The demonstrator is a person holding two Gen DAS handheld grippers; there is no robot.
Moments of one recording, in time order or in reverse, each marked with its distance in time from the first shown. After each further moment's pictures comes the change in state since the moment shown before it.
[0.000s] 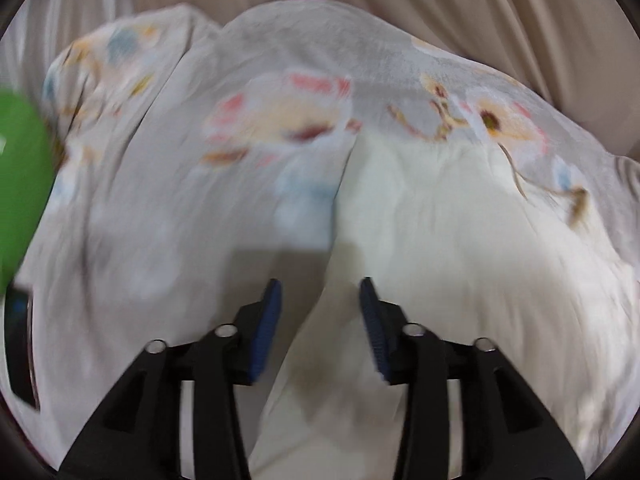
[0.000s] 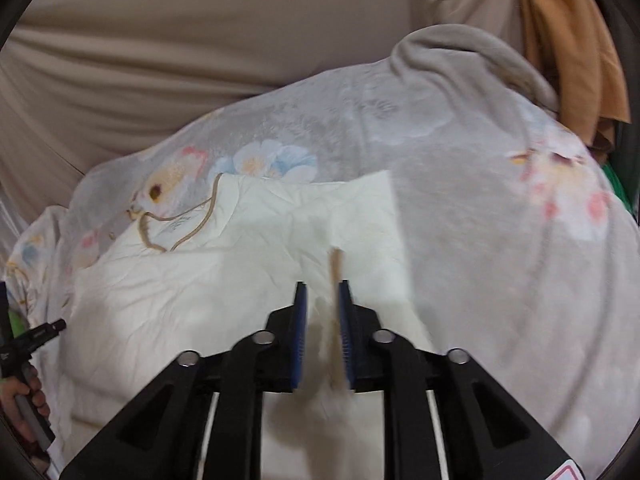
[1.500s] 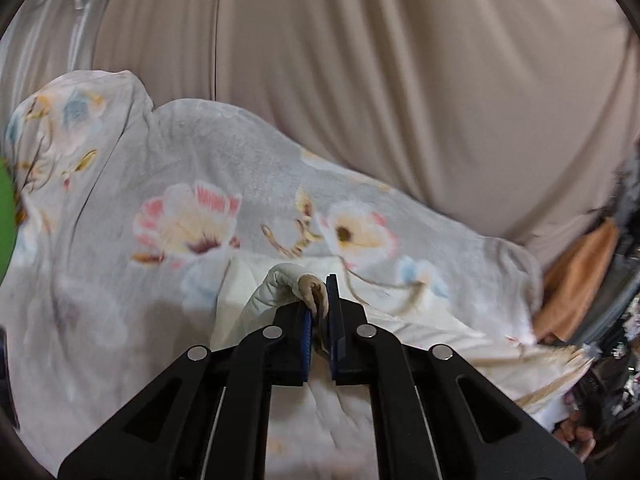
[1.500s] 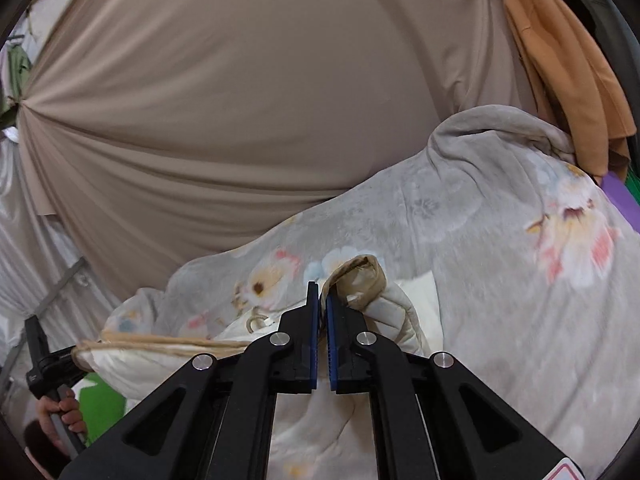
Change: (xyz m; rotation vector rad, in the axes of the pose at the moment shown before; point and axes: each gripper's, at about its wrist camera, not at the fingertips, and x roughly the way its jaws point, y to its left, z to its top) left arm -0.121 -0.042 0.087 -0.050 -0.213 -0.357; right arm -0.059 0.013 0.076 0.097 -0.227 0.261
